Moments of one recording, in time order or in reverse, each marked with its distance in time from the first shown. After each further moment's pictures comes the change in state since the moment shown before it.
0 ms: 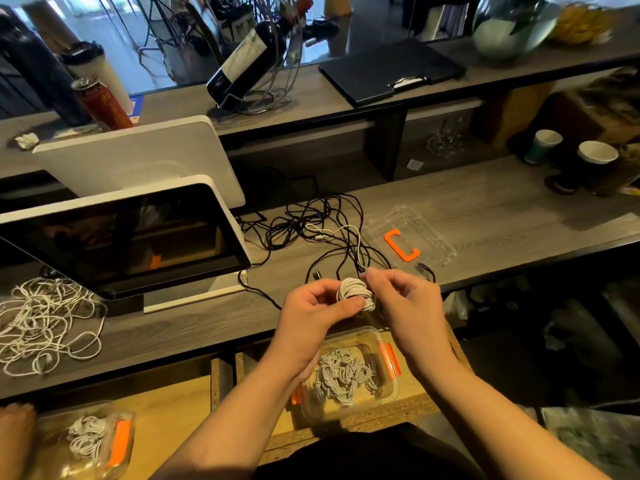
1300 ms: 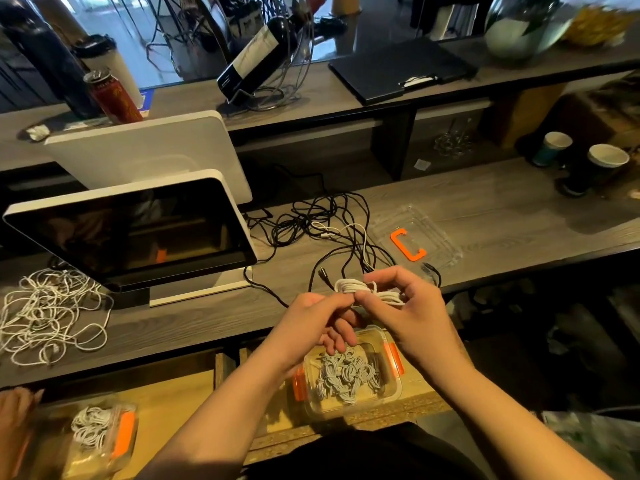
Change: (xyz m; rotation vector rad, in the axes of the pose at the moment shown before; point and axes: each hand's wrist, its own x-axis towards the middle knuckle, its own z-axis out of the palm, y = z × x) left_hand 0.002 0.008 -0.022 0.370 -0.109 -0.229; right_hand -0.005 0.004 -0.004 -0.218 -0.183 -0.138
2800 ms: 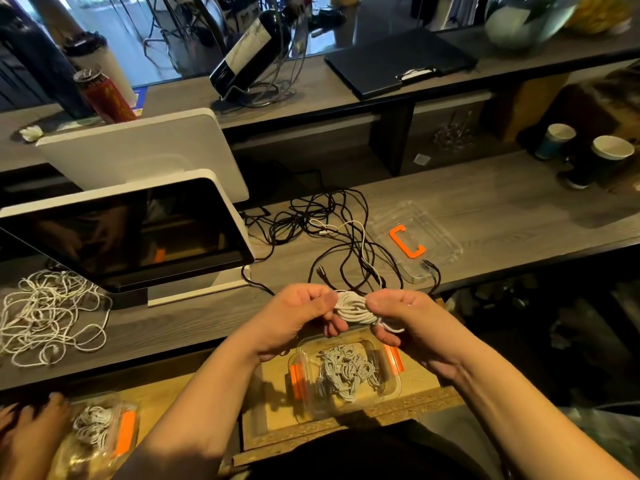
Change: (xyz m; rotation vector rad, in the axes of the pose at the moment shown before) left_hand 0.019 -0.002 -0.025 -0.064 -0.222 0.113; right_hand 0.013 0.024 -0.023 0.629 -0.454 0.477
